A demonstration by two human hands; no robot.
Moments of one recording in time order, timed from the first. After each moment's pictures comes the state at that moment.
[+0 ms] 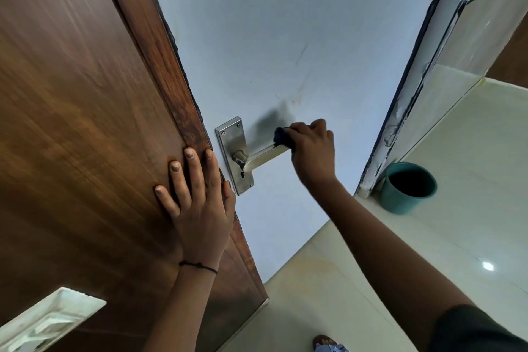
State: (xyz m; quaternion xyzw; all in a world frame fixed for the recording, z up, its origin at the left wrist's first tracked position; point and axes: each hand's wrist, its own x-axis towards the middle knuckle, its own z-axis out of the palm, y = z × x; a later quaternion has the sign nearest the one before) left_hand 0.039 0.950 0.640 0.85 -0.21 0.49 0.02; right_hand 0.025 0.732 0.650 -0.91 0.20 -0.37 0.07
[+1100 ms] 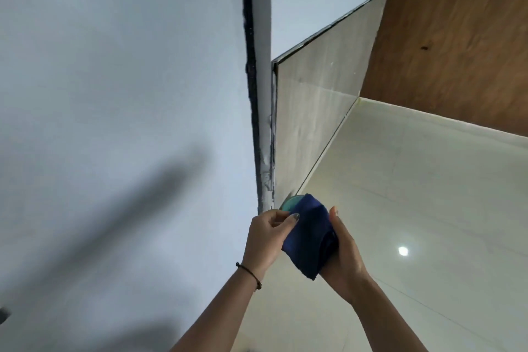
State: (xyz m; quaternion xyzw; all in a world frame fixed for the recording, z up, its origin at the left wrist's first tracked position) left_hand -0.104 0.452 0.645 0.71 -0.28 -0.35 0.55; right_hand -0.232 0.382 0.629 -0.29 0.32 -0.22 0.87
